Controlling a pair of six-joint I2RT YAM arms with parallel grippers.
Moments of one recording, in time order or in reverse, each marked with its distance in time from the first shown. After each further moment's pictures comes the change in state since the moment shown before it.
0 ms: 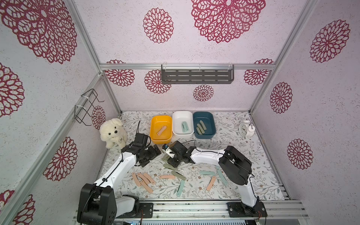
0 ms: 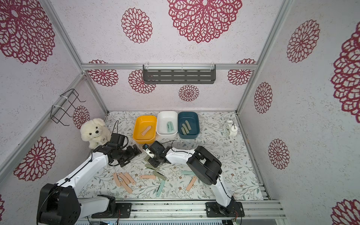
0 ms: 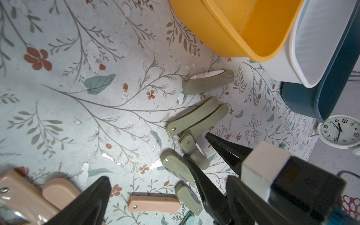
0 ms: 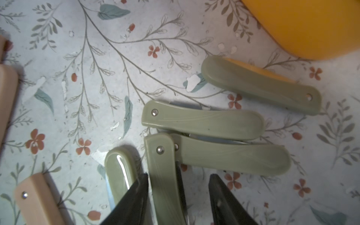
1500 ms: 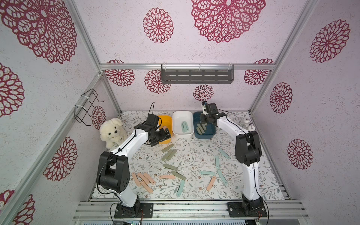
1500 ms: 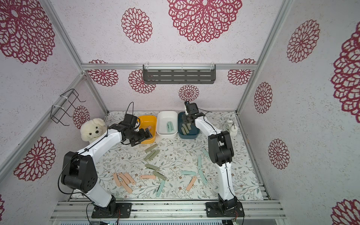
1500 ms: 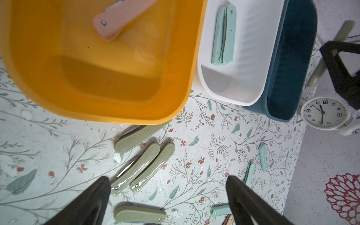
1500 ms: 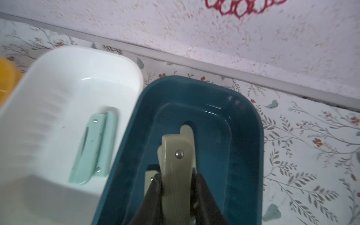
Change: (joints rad) left arm -0.089 0.419 0.490 -0.037 0.008 0.160; right arm -0.636 0.201 0.544 -0.175 0.111 0.053
